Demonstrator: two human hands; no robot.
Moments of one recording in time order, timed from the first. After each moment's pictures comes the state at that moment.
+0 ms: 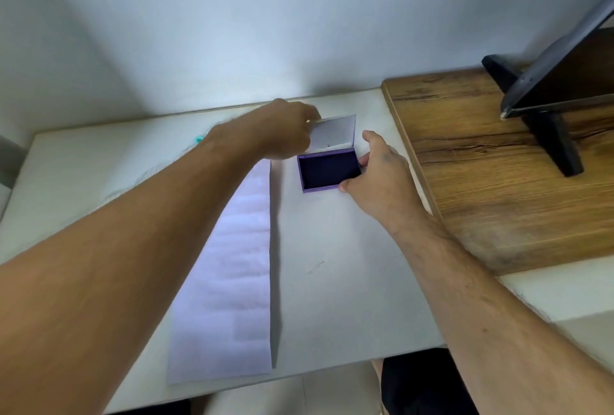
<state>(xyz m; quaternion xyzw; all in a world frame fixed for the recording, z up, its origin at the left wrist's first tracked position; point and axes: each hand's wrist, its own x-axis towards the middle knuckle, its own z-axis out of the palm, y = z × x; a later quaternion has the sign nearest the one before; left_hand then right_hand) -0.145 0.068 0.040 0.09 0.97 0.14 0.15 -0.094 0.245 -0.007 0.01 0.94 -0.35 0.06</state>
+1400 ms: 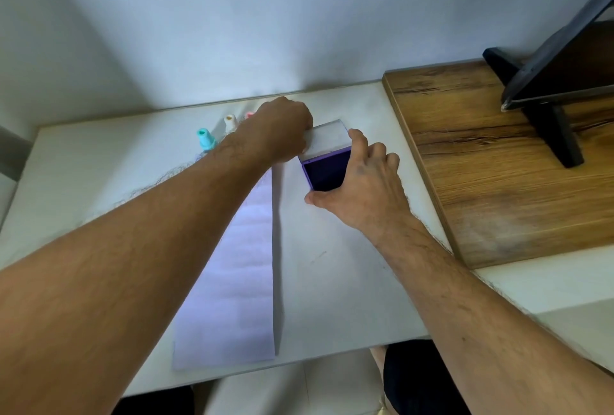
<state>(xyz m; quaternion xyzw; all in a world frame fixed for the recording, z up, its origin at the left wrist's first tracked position) -0.141 0.070 0.015 0.09 0.99 0.08 0.06 -0.067 0.223 -0.007 -0.02 0.98 -0.21 0.05</state>
